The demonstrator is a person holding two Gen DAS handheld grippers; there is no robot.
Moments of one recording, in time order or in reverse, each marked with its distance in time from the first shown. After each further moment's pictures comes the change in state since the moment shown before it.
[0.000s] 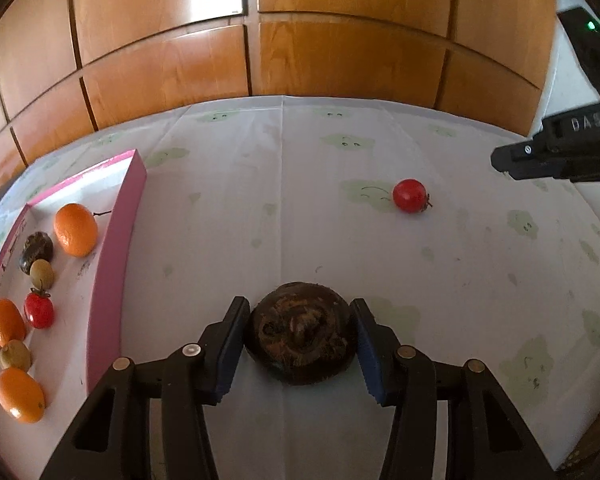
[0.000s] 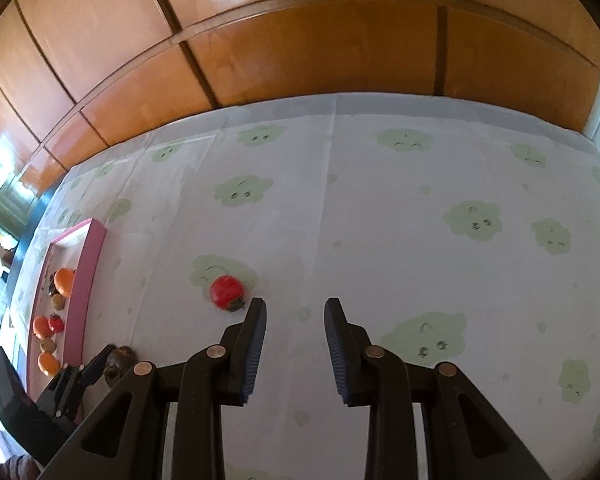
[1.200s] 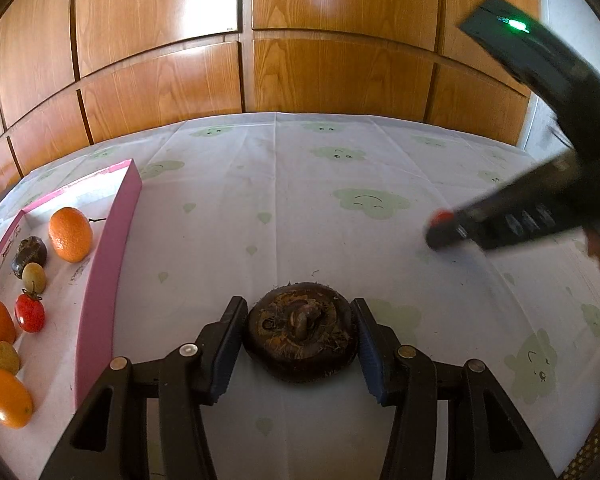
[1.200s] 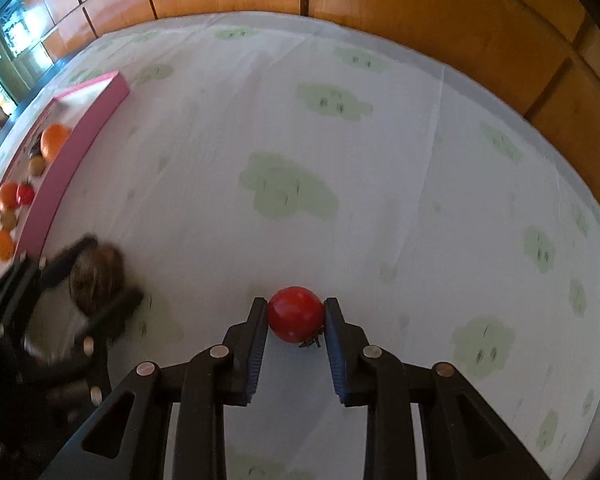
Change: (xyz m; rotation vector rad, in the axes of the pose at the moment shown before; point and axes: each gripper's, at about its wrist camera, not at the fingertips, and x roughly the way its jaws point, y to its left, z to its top) left arm -0.006 0.002 -0.012 0.007 -0.079 -0.030; right arm 0.051 0.067 -0.035 -0.360 0.213 -0.092
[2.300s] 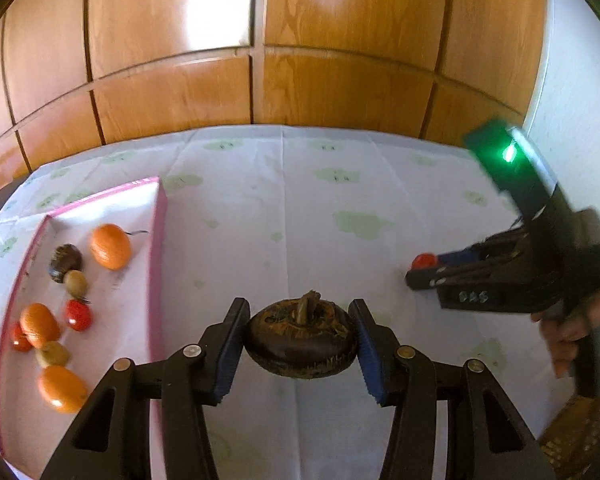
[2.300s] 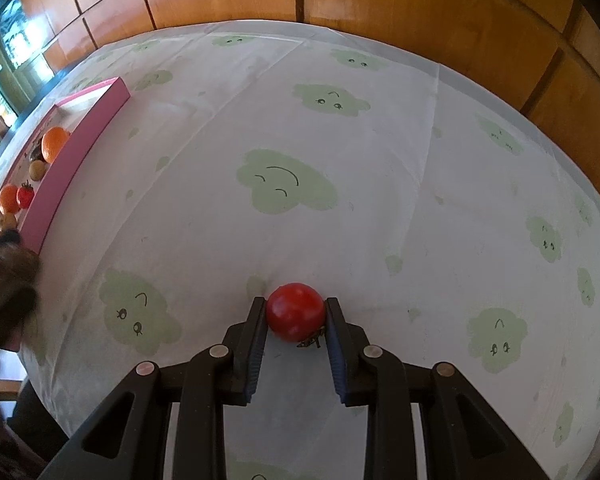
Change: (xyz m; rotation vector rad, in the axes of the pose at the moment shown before) left arm -0.051 0.014 0.025 -0.051 0.022 -0.020; right arm -0.001 -0.001 -0.012 0.012 -0.054 -0.005
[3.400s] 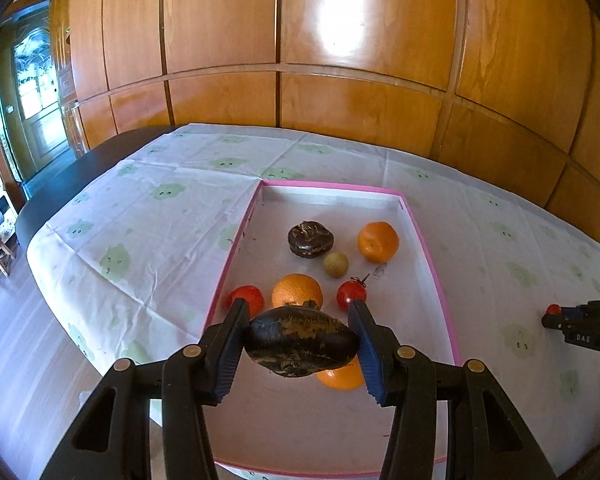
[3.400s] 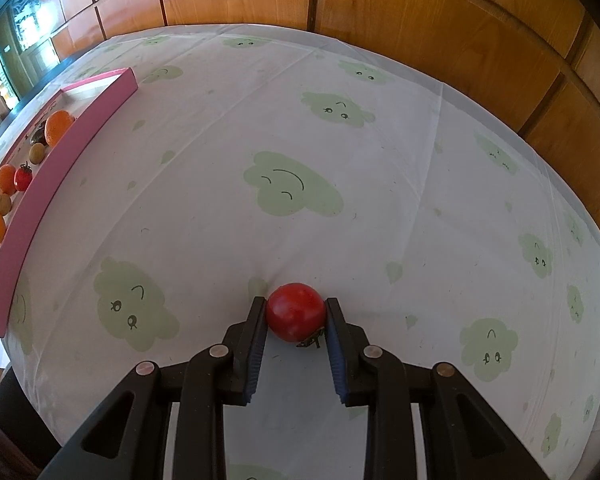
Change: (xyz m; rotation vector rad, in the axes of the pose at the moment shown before) left arm -0.072 0.164 -0.030 -0.272 -0.041 0.323; right arm -0.004 0.011 -0.007 -0.053 -0.036 -0.042
